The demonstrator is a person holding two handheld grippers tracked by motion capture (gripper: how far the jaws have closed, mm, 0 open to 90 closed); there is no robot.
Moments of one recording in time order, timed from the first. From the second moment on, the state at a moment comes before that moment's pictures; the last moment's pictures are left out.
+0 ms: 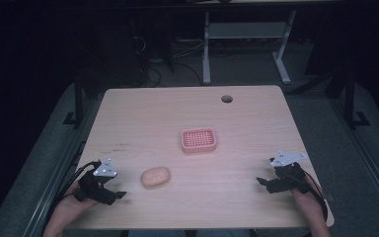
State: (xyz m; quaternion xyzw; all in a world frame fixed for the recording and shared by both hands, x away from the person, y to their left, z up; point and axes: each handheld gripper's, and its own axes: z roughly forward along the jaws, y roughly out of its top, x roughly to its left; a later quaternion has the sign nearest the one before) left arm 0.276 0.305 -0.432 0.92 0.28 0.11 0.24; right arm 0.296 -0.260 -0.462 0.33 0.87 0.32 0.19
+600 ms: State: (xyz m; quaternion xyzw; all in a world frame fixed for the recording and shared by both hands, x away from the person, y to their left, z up) left arm 0.276 0.295 -0.431 0.93 0.26 0.11 0.24; right arm 0.296 -0.259 -0.463 0.32 0.87 0.32 0.19
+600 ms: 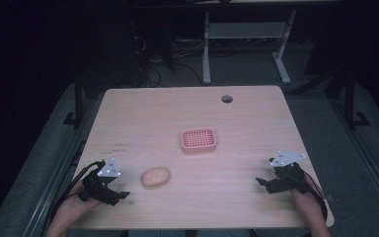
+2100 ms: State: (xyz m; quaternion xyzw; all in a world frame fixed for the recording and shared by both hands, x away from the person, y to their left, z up) left arm 0.288 0.258 -0.419 0.94 0.22 0.12 0.22; right arm 0.295 -0.258 -0.462 0.32 0.87 0.32 0.19
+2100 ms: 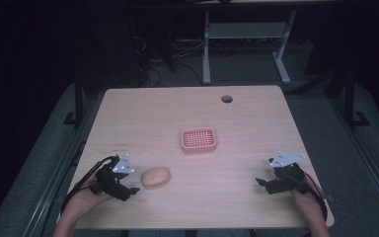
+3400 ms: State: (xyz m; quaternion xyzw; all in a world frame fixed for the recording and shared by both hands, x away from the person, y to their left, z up) left arm 0.321 0.199 -0.425 0.97 0.17 0.08 0.18; right arm 0.293 -0.258 -0.461 0.32 0.87 0.32 0.19
